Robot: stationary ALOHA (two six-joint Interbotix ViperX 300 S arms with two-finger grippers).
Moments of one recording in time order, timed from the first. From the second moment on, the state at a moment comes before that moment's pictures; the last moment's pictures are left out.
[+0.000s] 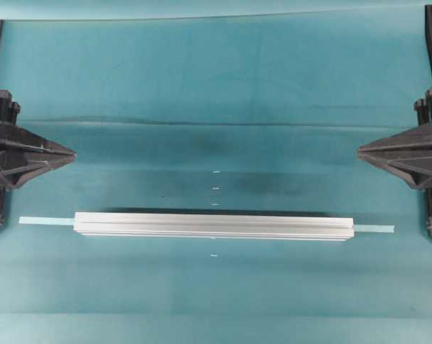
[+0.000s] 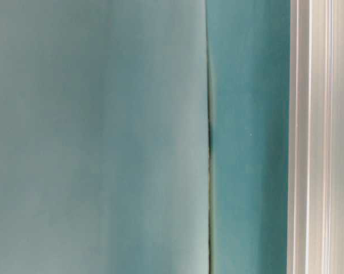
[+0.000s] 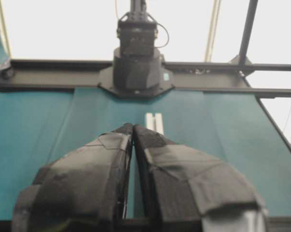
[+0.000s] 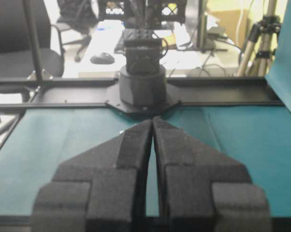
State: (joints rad) left arm 0.00 -0.96 1.17 0.00 -0.29 0.00; right arm 0.00 -0.96 1.16 0.00 -0.29 0.00
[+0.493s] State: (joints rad) left arm -0.02 -0.84 1.00 0.02 0.04 -0.10; right arm 0.00 -0.91 1.07 0.07 0.02 0.13
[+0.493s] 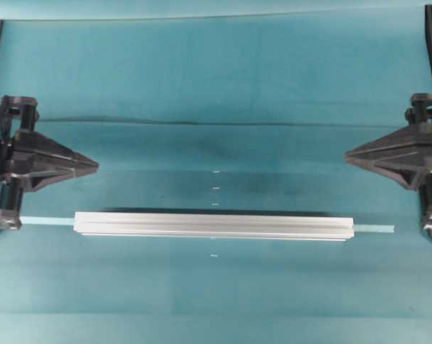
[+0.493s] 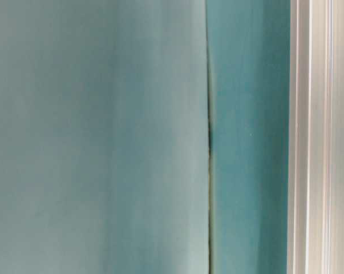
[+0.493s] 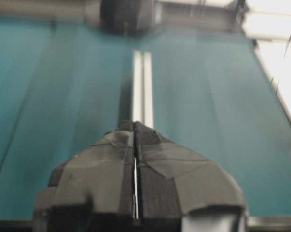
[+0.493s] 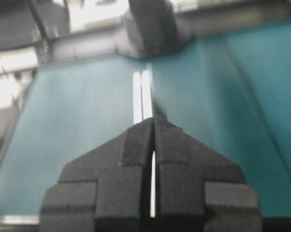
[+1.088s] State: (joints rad) left arm -0.02 -0.59 0.81 0.02 0.47 -0.11; right arm 0.03 -0.50 0.75 0.07 0.70 0.14
